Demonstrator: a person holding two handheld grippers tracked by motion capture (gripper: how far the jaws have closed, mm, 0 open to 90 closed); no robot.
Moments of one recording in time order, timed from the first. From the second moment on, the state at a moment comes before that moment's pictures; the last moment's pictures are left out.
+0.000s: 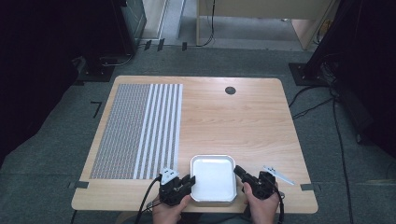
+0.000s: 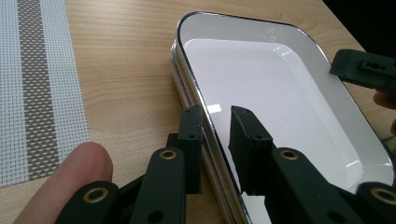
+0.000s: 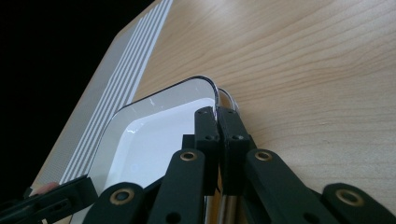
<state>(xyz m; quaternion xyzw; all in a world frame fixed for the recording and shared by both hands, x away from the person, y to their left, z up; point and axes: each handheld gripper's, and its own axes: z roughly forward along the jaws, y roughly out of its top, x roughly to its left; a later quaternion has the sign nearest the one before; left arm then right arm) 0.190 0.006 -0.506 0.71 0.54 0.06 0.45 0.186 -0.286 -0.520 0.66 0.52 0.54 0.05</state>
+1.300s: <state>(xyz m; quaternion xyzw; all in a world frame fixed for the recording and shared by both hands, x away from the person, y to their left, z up) 0.198 0.014 -0.495 0.70 0.54 0.06 0.47 0.184 -0.270 -0.514 0.64 0.54 0.53 0.11</state>
